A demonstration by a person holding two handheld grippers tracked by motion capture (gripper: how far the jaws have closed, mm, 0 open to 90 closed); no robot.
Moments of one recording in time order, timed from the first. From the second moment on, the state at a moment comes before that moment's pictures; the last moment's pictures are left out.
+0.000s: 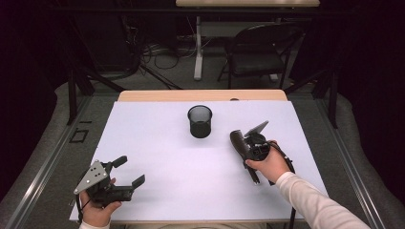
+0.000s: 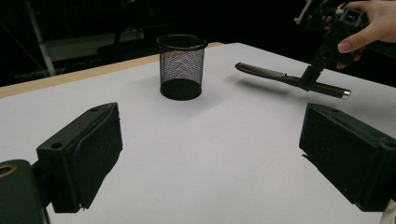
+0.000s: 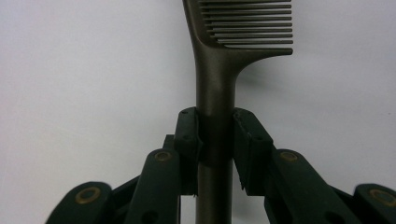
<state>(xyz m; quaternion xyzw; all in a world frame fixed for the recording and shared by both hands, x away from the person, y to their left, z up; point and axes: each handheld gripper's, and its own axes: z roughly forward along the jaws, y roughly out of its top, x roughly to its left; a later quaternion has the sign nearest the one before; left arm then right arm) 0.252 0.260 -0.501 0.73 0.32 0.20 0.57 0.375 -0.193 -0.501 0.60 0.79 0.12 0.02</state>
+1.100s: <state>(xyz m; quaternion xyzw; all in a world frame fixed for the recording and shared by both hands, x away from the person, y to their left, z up) 0.253 0.259 -0.502 0.73 0.32 0.21 0.57 0.368 -0.187 -0.470 0.52 0.83 0.19 0.08</state>
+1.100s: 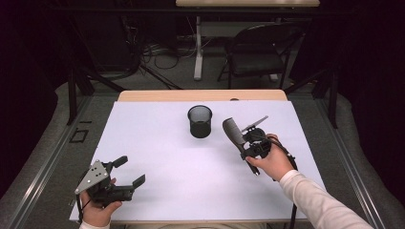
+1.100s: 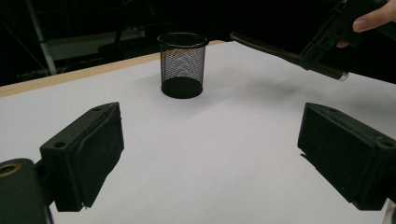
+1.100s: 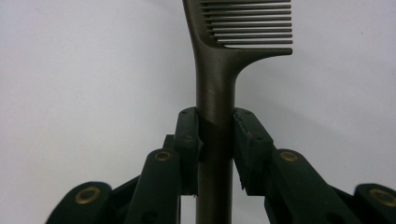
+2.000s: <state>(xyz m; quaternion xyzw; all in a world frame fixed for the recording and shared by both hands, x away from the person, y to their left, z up) 0.254 0.258 -0.503 0.73 0.33 0.22 0.55 0.361 -0.173 -0.453 0.44 0.85 0.24 0.12</state>
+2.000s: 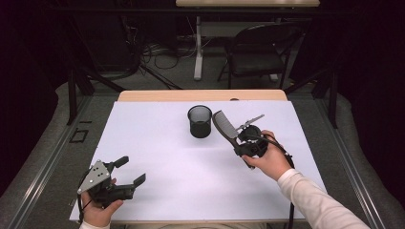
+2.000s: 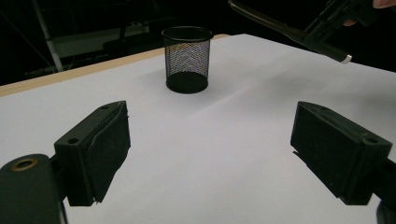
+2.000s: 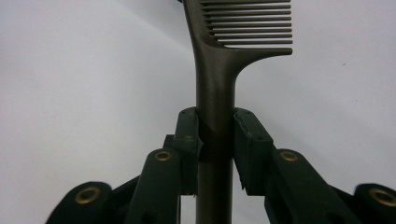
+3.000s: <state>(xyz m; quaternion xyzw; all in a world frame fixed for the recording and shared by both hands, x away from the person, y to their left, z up) 0.257 0.258 -0.505 0.73 0.33 0.21 0.56 0.361 -0.150 -0.453 0.39 0.86 0.30 0.15</state>
